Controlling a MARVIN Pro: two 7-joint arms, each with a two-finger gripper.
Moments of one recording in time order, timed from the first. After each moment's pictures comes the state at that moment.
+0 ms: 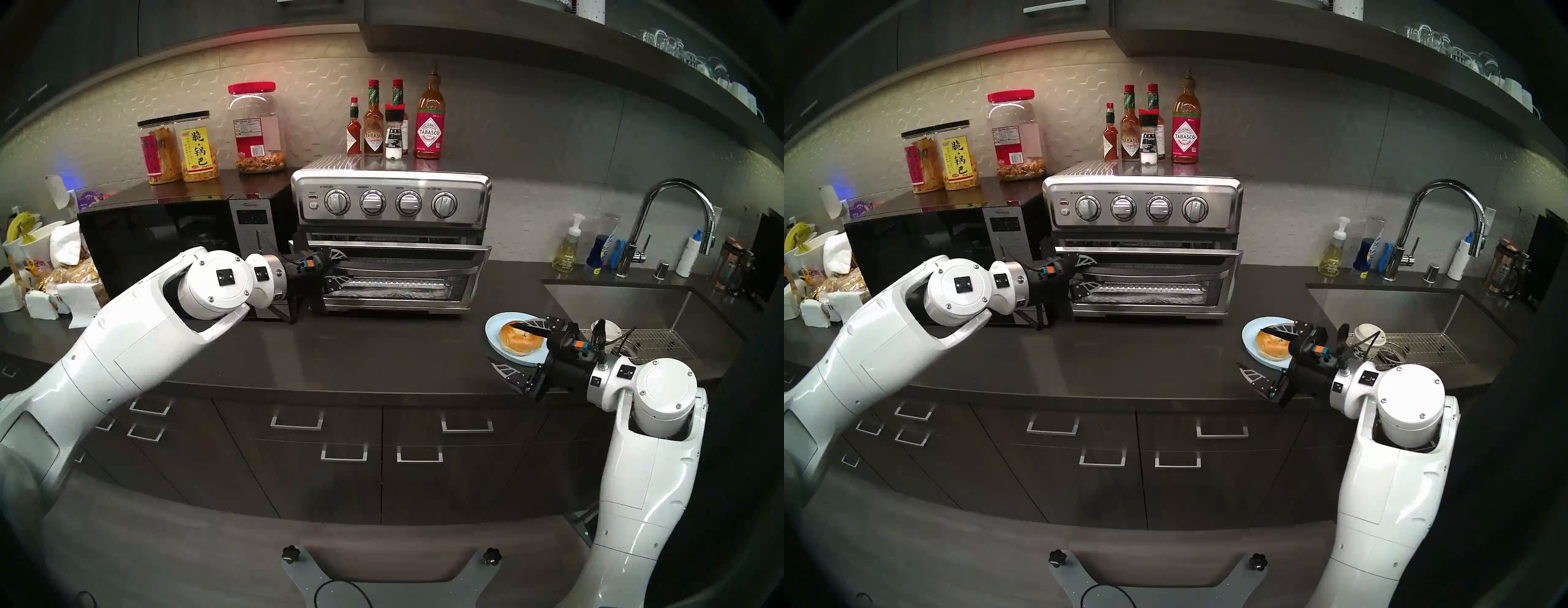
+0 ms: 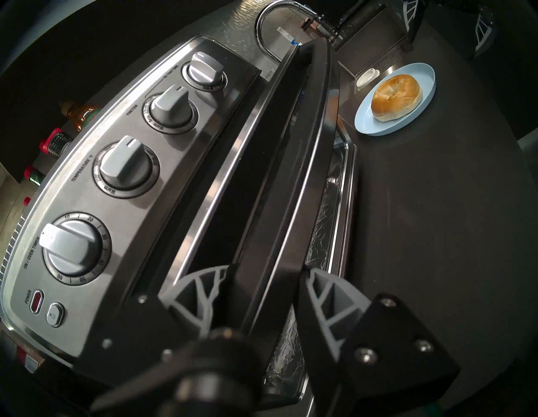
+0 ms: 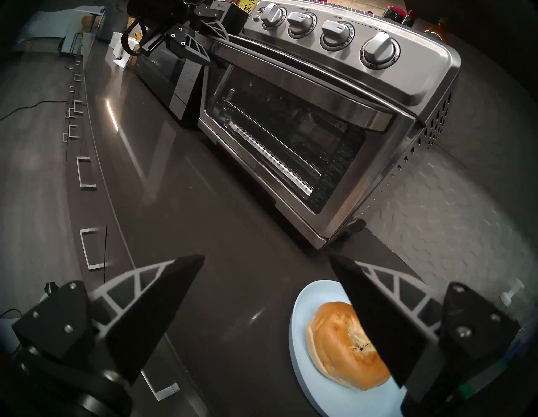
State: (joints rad) left arm 0.82 -0.67 -0.81 -1.69 -0.10 0.10 -0.43; right arm -1.49 -1.64 2.05 -2.01 -0.56 0.03 1.35
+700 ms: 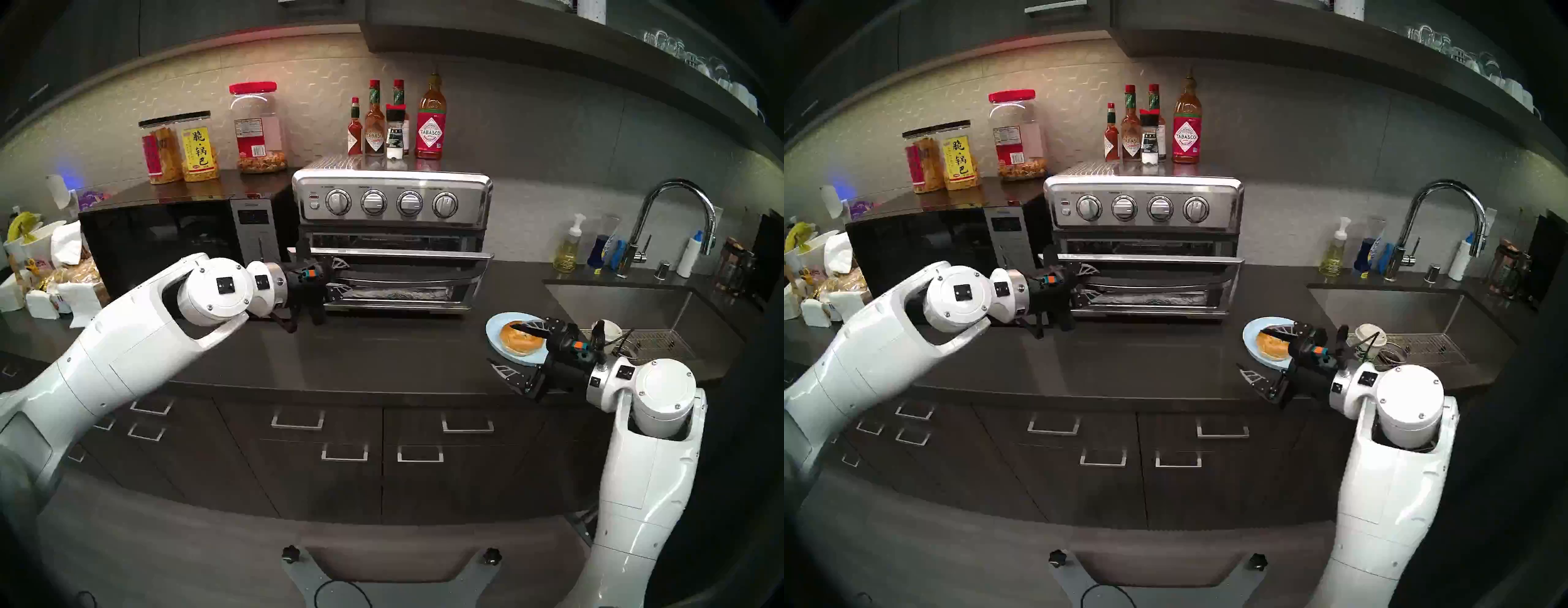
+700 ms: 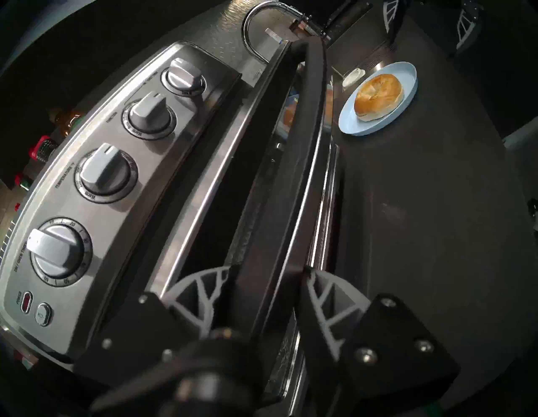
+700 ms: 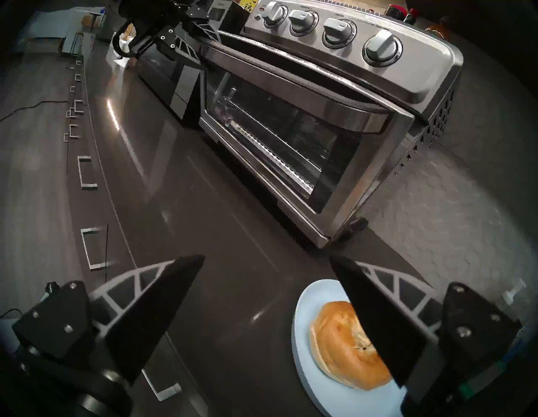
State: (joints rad) left arm 0.81 -0.63 -0.75 -1.73 -0.12 0.10 -0.41; right arm -1.49 -1.64 2.05 -2.00 -0.56 0.03 1.35
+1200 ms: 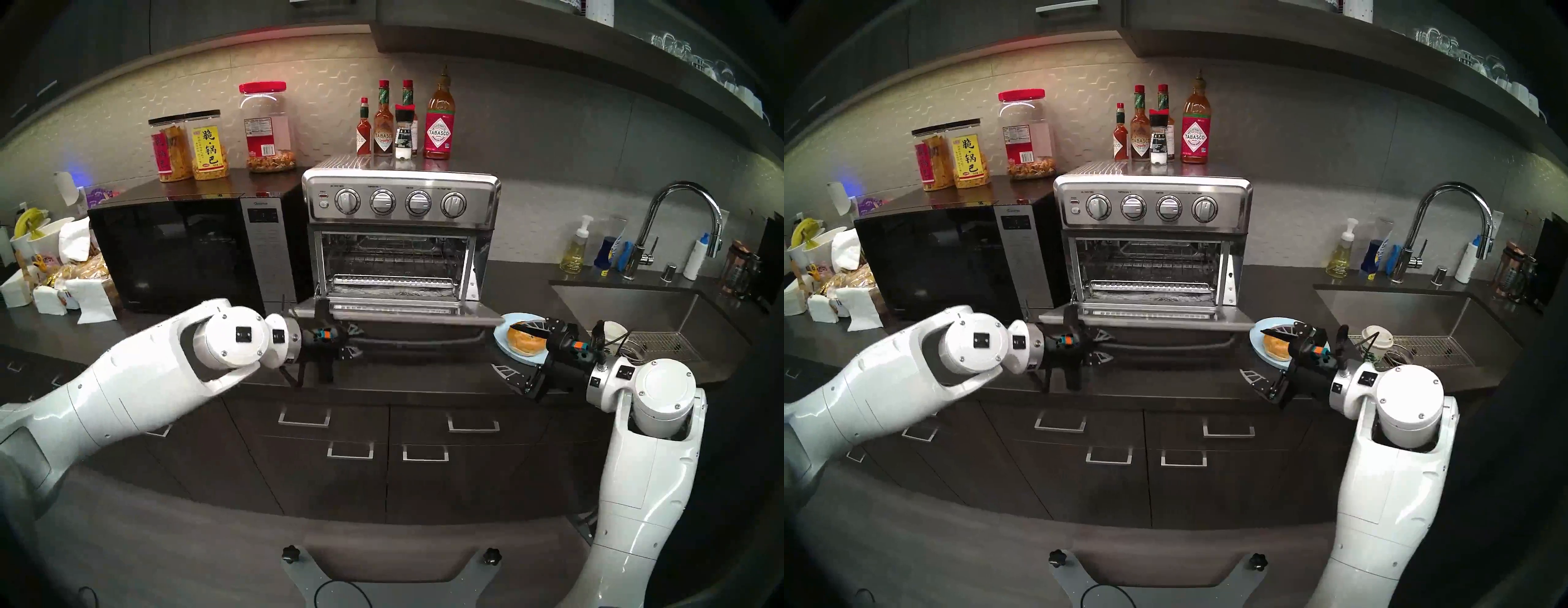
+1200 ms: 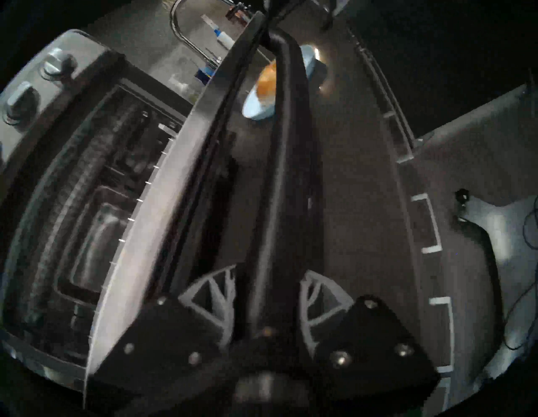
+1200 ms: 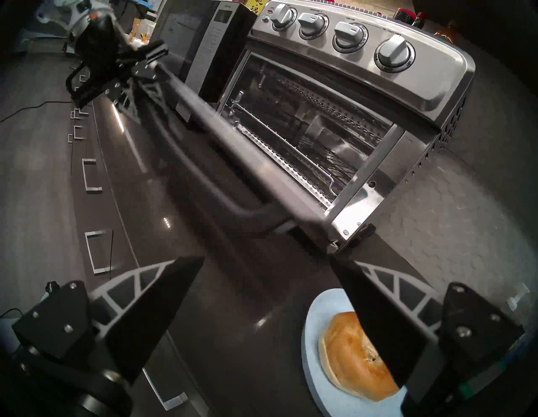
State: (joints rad) left arm 0.89 -0.62 -0.56 -1.72 -0.11 0.11 -0.47; right arm -1.49 -1.64 2.05 -2.00 -0.56 0.03 1.35
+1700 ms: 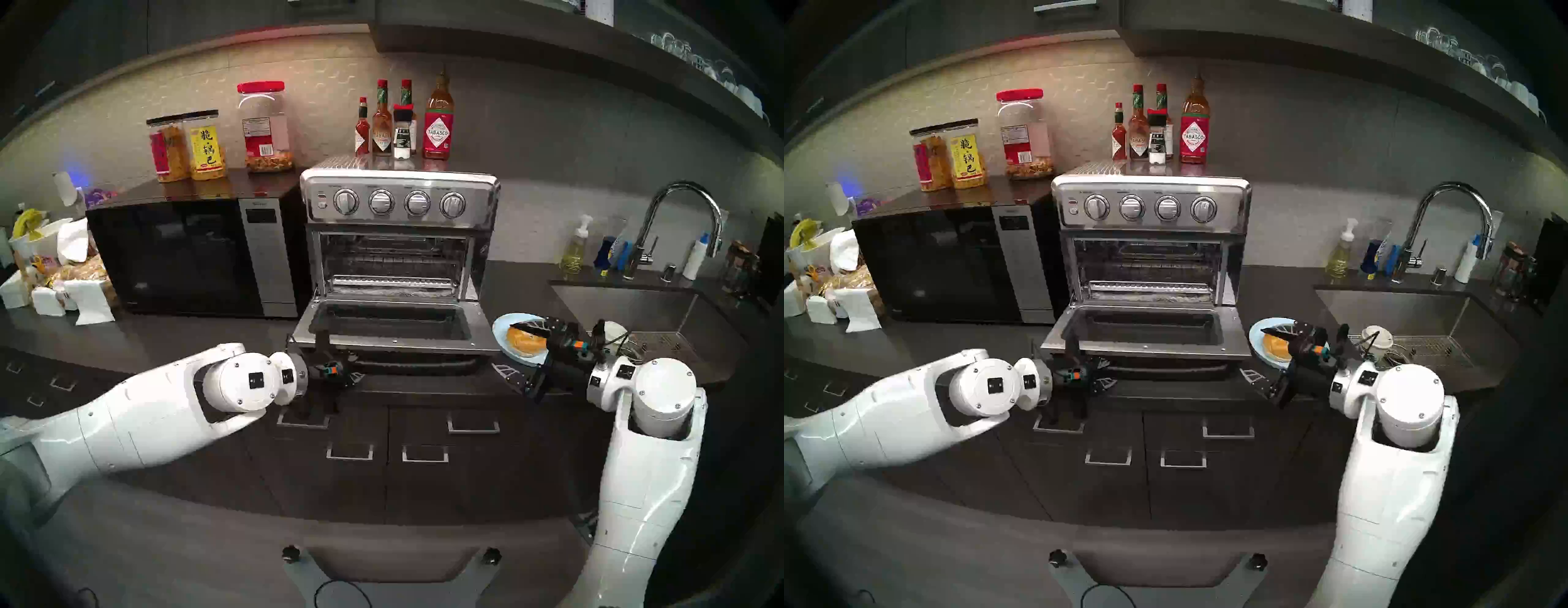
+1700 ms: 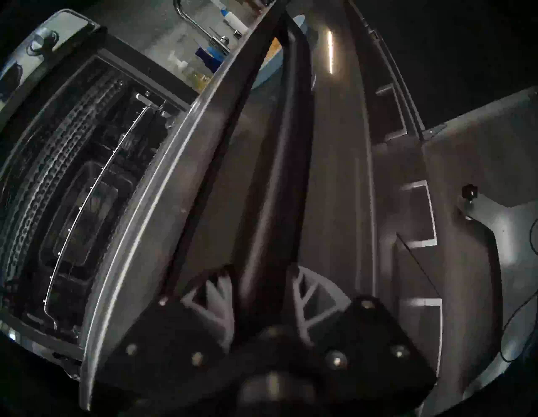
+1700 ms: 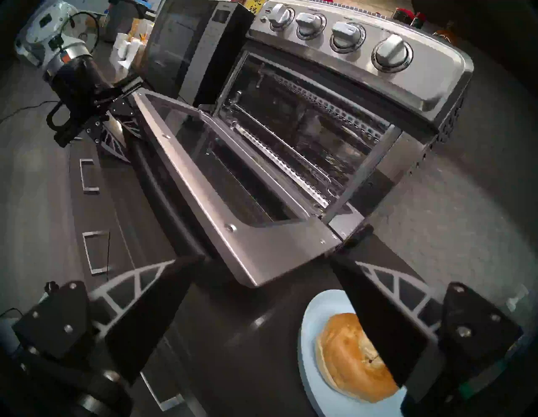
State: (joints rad) left arm 0.93 -0.58 -0.47 -1.78 -0.11 0.13 -0.21; right arm -1.49 -1.64 2.05 -2.01 -0.56 0.03 1.35
